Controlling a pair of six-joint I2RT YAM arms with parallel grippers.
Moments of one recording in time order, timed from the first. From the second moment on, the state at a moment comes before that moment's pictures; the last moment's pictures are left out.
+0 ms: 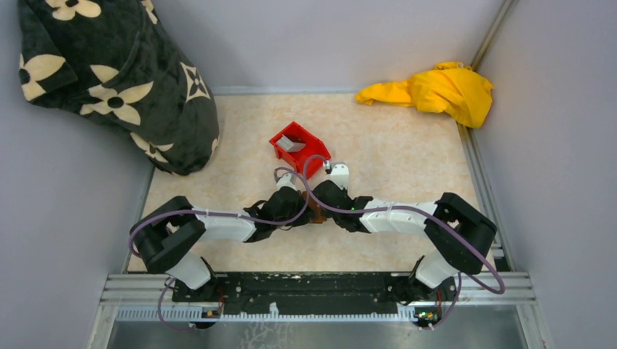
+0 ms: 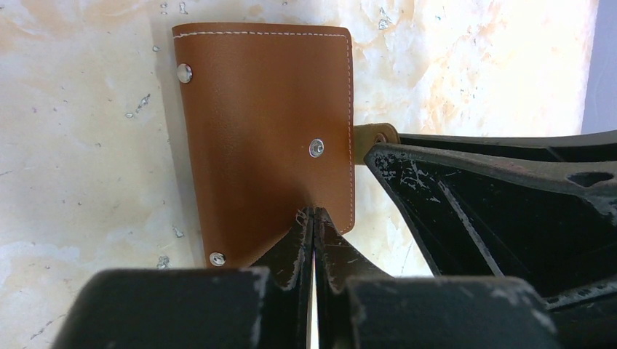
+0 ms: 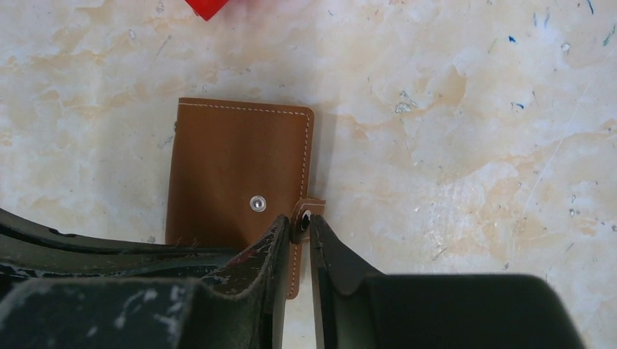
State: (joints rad) left arm -0.94 1.57 0.55 0.39 -0.15 -0.98; right arm 0.98 1.51 0.74 -0.07 0.51 0.71
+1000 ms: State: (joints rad) left arm -0.94 1.57 0.55 0.40 -0.14 -0.99; right arm 0.98 1.53 0.79 -0.10 0.51 0.71
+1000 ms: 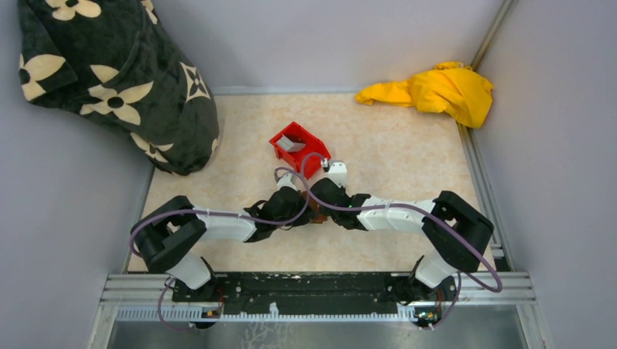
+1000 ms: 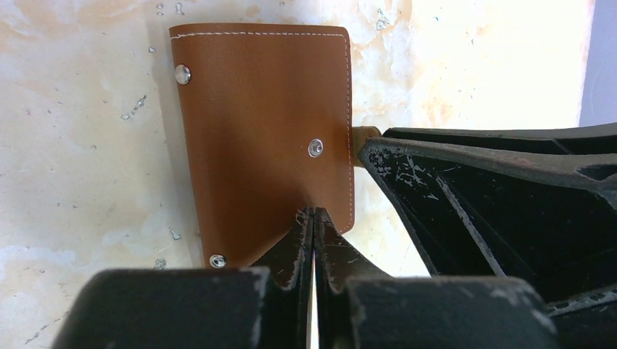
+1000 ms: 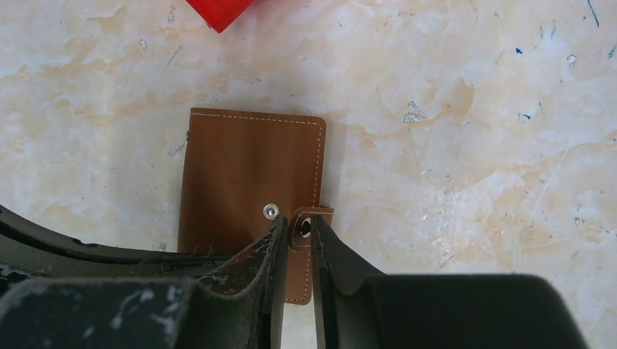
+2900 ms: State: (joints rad) left arm -0.90 1.40 0.41 0.37 -0.30 -0.92; right arm 0.98 1.57 0.82 -0.10 0.49 0.67
